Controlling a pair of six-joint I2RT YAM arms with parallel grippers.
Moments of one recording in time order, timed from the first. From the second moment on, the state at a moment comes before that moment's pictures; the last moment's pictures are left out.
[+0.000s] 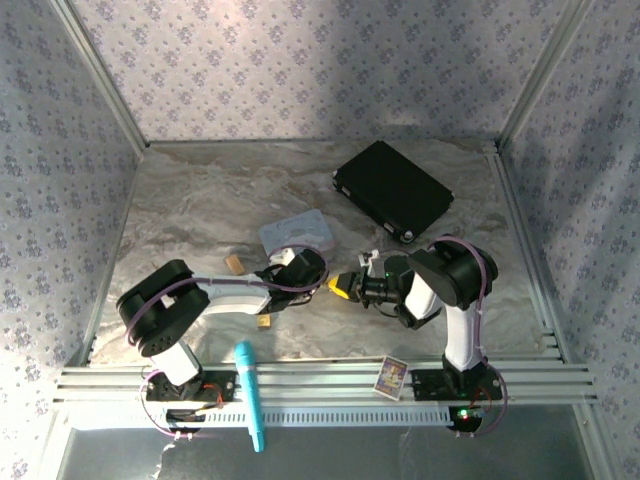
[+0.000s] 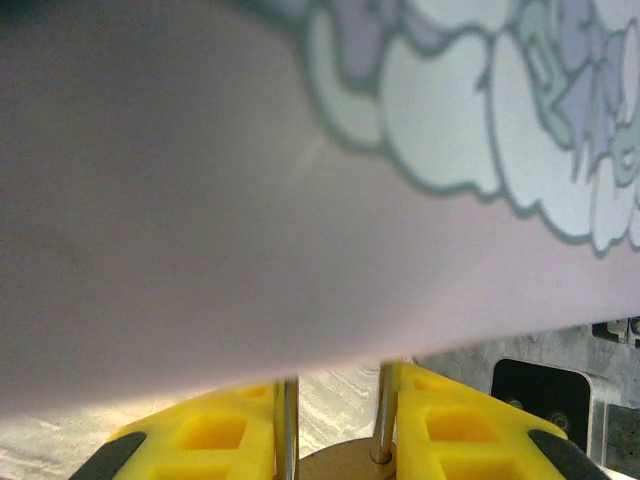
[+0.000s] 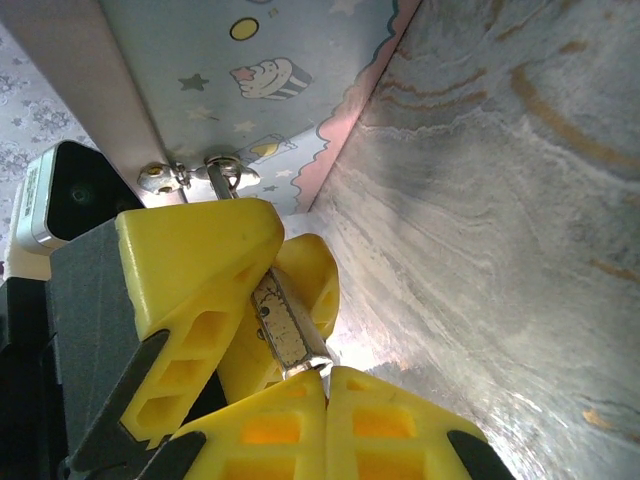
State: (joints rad) left arm -0.96 1.66 0.73 0.13 -0.24 -1.57; right arm 0.56 1.98 0.33 1.32 -0.70 1.35
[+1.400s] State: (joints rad) left arm -0.99 1.61 0.68 0.13 -0.22 -1.55; right arm 0.66 1.51 0.47 0.29 -0.39 0.62
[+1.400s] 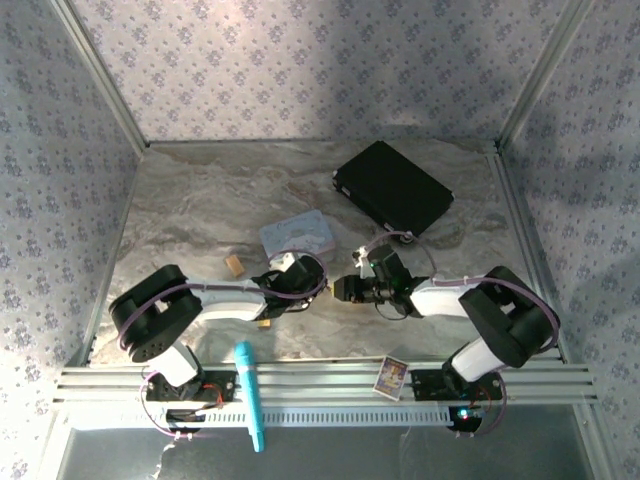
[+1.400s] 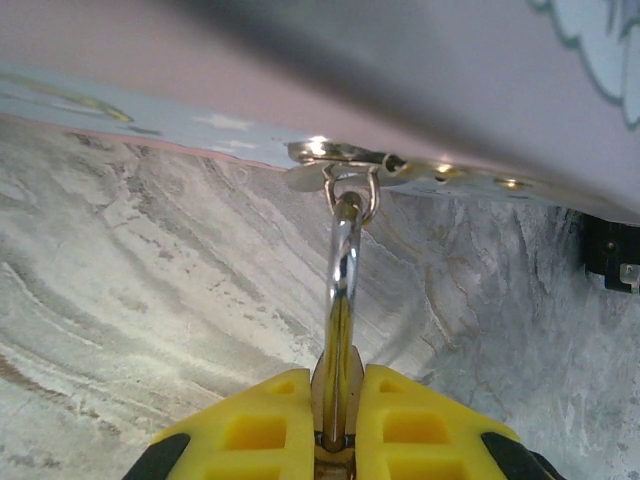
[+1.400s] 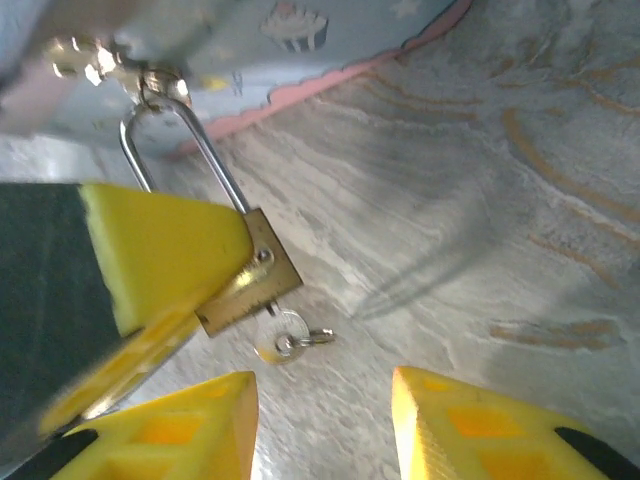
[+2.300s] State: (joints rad) left arm -0.99 1.52 0.58 0.20 -0.16 -1.57; right arm 0.82 1.51 0.52 0.26 -0.25 0.24
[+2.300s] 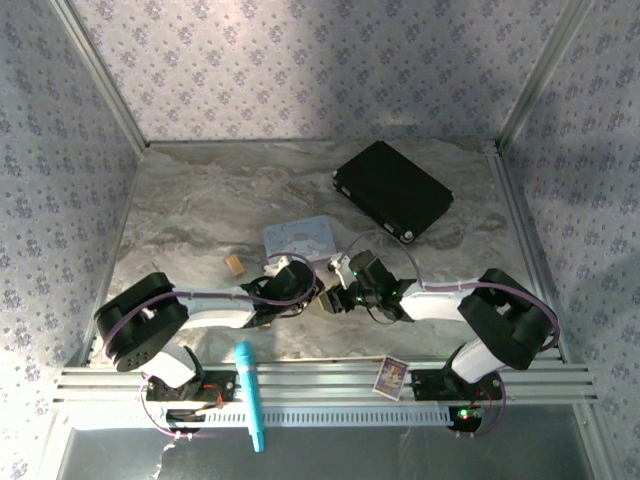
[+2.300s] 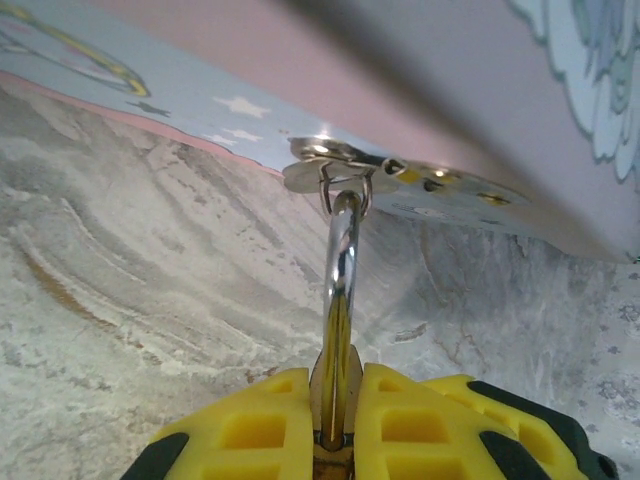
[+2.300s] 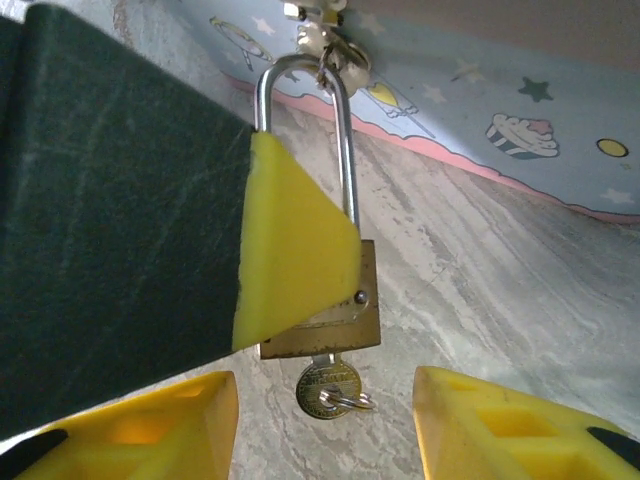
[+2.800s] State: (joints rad) left arm -0.98 1.52 0.58 0.22 -0.15 -1.57; right arm 0.83 1.52 0.52 0.29 -0.21 0.18
